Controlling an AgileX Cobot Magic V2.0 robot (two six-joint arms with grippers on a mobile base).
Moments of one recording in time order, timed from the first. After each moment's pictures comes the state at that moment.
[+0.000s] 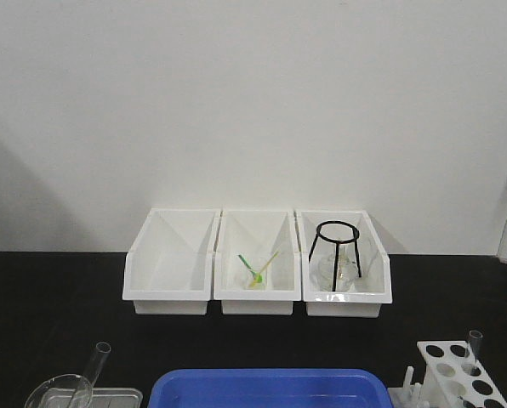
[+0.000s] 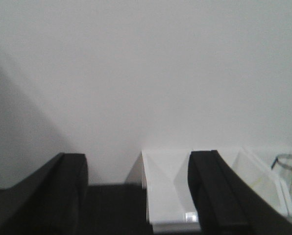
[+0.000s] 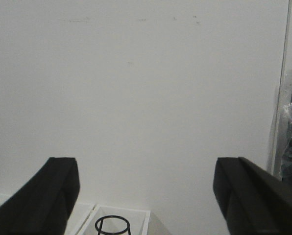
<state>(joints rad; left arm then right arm) -0.09 0.76 -0.71 0.02 0.04 -0.08 0.00 0.73 -0.58 -0.17 -0.30 0.14</state>
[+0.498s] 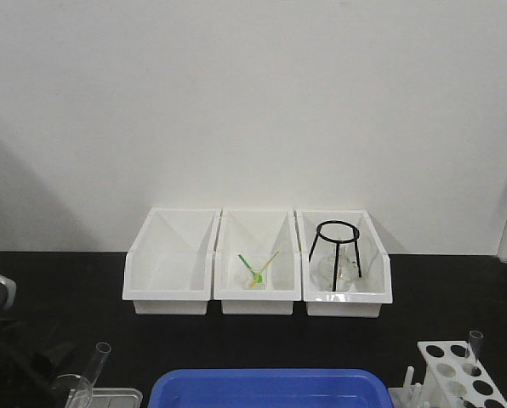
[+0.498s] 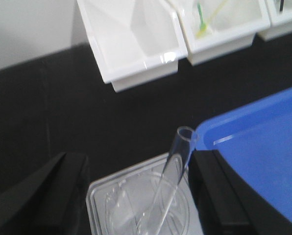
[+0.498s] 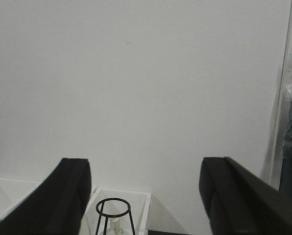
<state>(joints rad) -0.23 1.16 -0.71 0.01 0.19 0.12 0.00 0.75 -0.58 -0.17 -0.27 0.15</state>
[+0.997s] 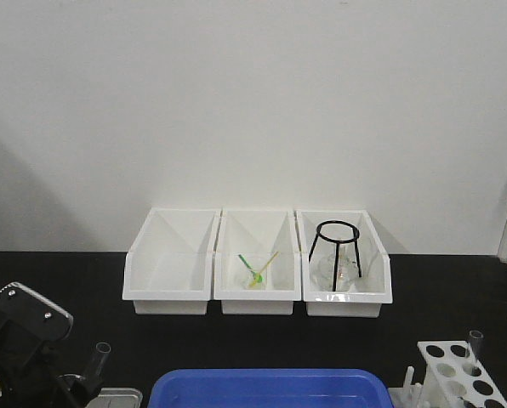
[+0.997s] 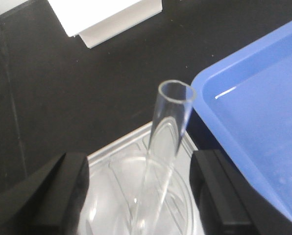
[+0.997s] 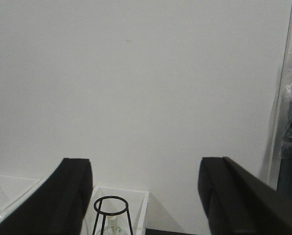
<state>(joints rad) -0.25 1.38 -0.71 0.01 0.09 0.21 0.00 0.75 -0.58 -0.17 -0.27 0.13</state>
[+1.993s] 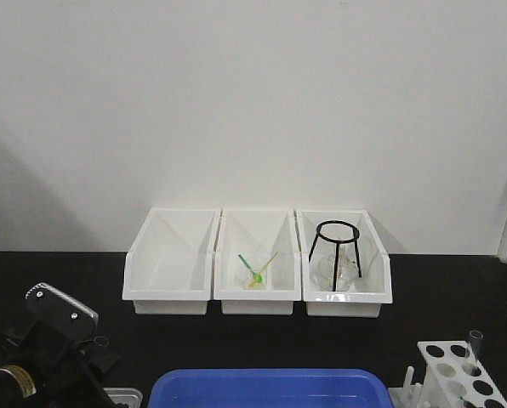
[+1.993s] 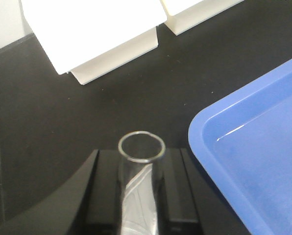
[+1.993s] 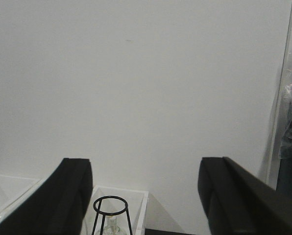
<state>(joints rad) -0.28 1.51 -0.71 0.01 -0.15 0.21 0.00 0.75 -0.58 -0.17 -0.27 0.13</state>
